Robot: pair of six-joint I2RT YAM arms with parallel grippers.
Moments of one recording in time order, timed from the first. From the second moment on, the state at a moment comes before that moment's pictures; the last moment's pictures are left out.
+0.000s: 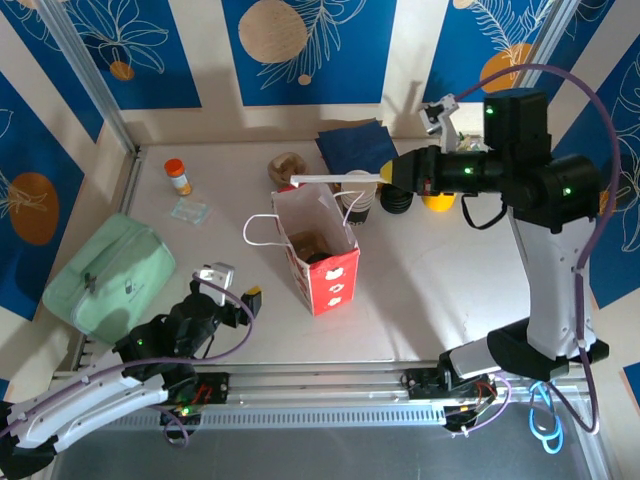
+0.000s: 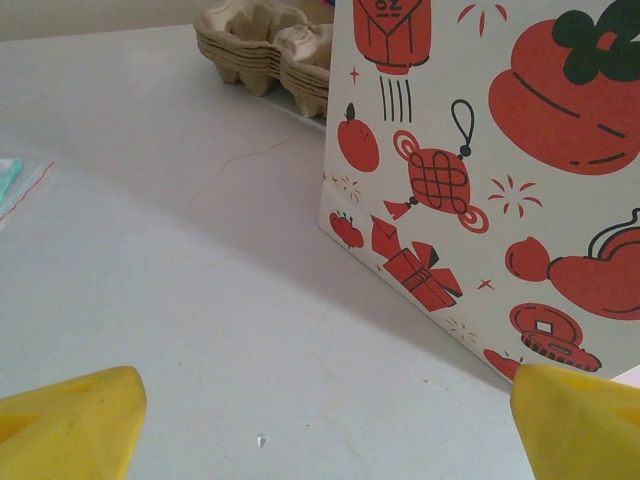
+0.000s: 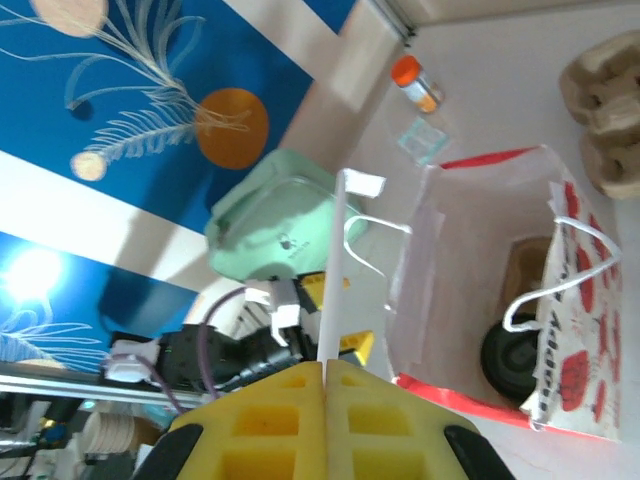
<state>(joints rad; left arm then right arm) -0.98 0.40 0.41 -0.51 -0.50 -0.36 0.34 1.44 2.29 -1.46 -0.68 0.40</state>
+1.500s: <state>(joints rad) -0.98 0.41 0.41 -0.47 -0.50 -0.36 0.82 1.87 2.29 -1.59 -0.12 0.45</state>
